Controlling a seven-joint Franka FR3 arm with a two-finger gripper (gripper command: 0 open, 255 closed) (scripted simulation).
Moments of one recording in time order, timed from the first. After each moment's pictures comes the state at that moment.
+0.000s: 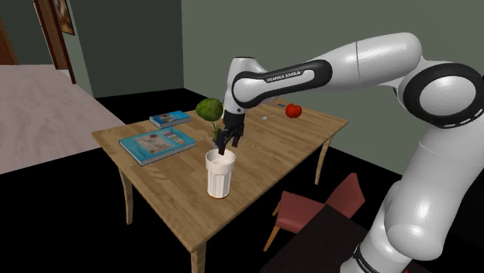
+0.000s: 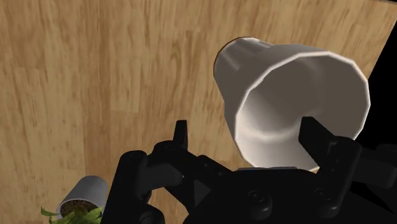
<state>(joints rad) 0.18 0.04 0.11 -1.95 0.09 2.03 -0.04</state>
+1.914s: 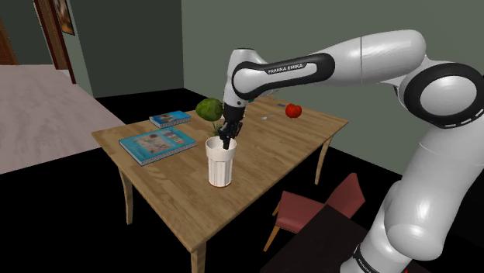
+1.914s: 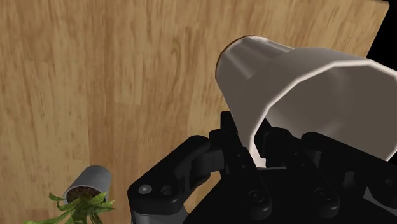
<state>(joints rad) 0.18 0.04 0.11 -1.89 0.09 1.97 -0.04</state>
